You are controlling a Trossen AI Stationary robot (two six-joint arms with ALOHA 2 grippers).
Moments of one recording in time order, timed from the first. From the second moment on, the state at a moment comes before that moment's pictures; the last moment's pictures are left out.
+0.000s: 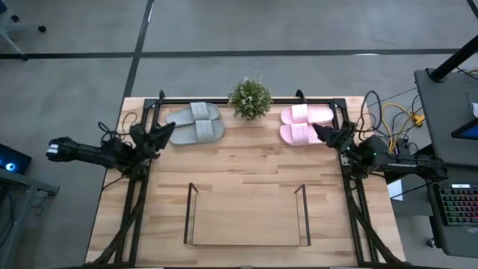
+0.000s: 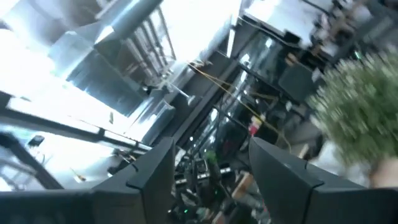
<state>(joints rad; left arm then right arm) -0.13 0.40 0.10 0.84 -0.61 -0.43 -0.14 0.19 0.03 0.62 0.27 0.87</state>
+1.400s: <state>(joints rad) -0.13 0.56 0.18 0.90 -0.61 -0.28 -0.61 0.84 0.74 -0.57 0.12 0.78</state>
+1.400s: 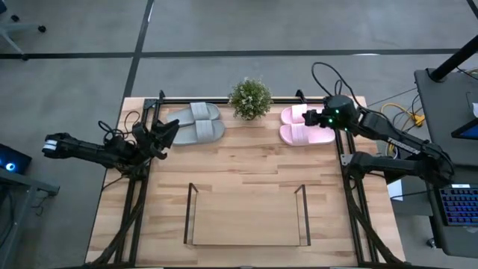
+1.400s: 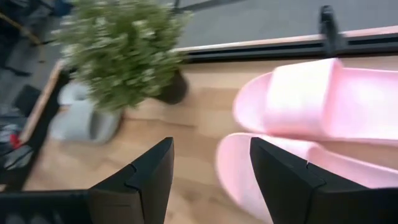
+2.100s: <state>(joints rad) -0.13 0.60 0.18 0.90 -0.61 -0.31 -0.98 1.09 0.74 -0.56 -0.16 0.63</state>
